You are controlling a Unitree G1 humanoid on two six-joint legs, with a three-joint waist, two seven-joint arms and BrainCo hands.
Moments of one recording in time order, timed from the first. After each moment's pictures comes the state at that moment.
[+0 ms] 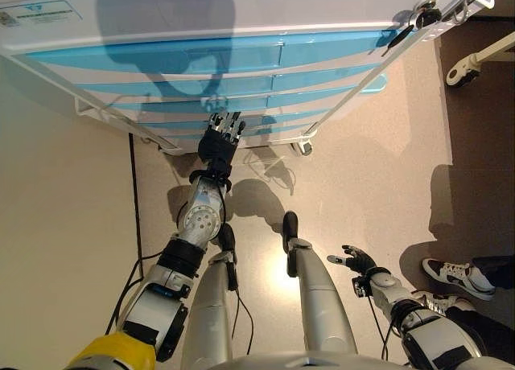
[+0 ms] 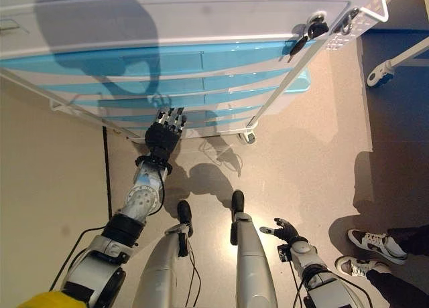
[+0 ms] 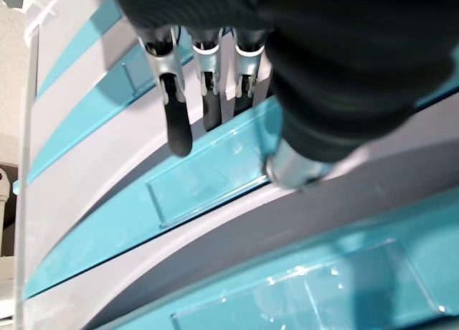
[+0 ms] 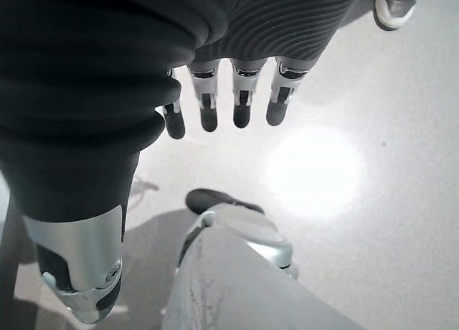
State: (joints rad) left arm -0.54 0.20 -0.26 0.34 -1.32 -0.22 0.08; right arm -0.33 -0.29 0.25 1.22 0.22 -0.08 0.02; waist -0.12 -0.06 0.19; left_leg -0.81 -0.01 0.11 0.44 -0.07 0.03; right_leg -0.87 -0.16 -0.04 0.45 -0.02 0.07
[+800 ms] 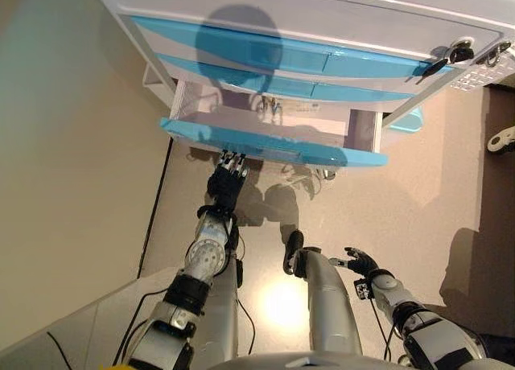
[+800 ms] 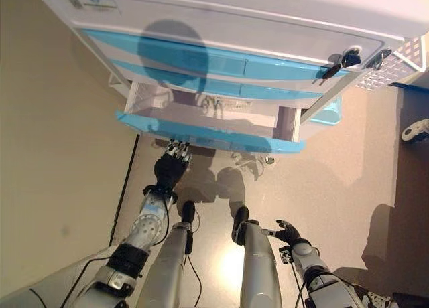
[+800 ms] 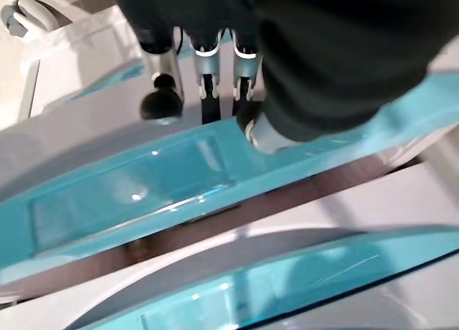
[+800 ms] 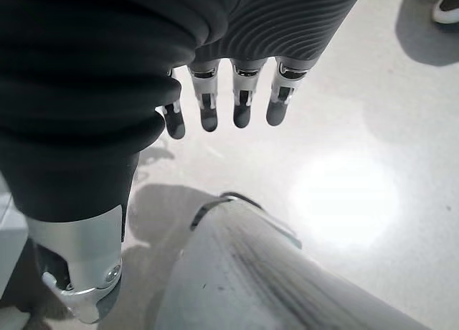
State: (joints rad) left arm -0.25 0.13 -0.25 0.25 -1.32 -0.18 0.01; right arm -0.31 -0.29 0.25 1.22 0.19 -0.08 0.00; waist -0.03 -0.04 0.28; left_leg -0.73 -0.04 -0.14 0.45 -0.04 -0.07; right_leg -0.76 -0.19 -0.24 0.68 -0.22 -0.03
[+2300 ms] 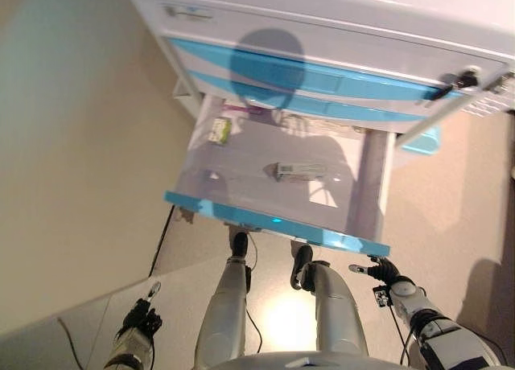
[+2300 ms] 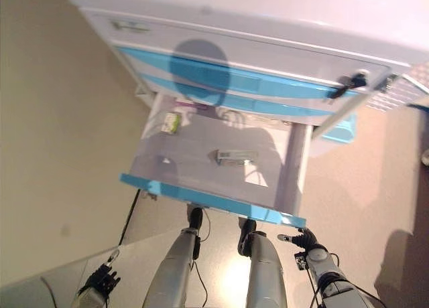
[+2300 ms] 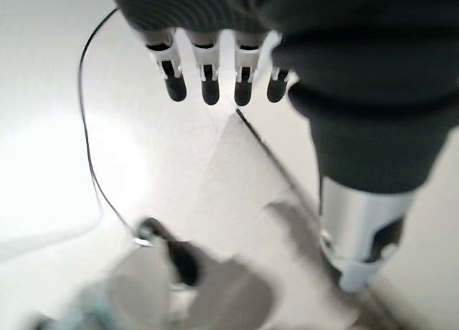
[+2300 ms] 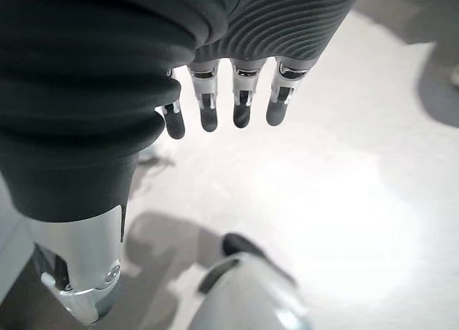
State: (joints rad) left arm -0.09 0.33 0.07 1.25 -0.66 -0.07 0.01; right arm -0.27 -0.38 0.20 1.22 0.11 -0.06 -0.07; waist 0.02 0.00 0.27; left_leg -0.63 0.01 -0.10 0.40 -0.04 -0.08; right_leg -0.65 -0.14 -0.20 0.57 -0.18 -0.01
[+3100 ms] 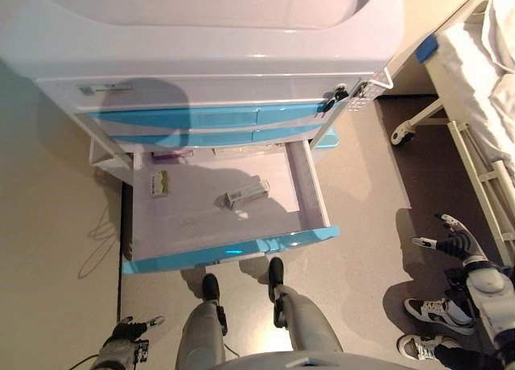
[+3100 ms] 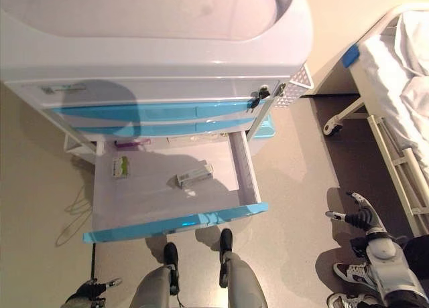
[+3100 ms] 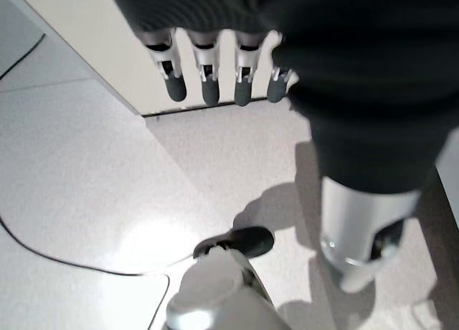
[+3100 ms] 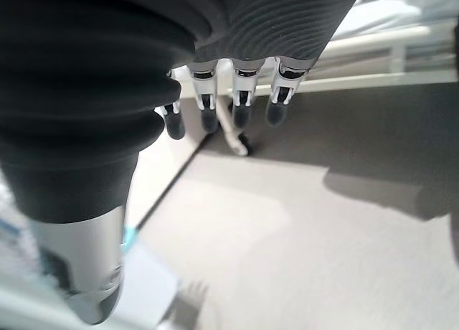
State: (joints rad) left arm -0.06 0.40 0.03 1.29 -0.13 -0.01 0.10; right arm 0.12 -0.77 -0.09 0.40 0.13 -0.04 0.04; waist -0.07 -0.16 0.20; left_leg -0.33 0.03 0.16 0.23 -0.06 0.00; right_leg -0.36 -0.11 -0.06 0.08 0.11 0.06
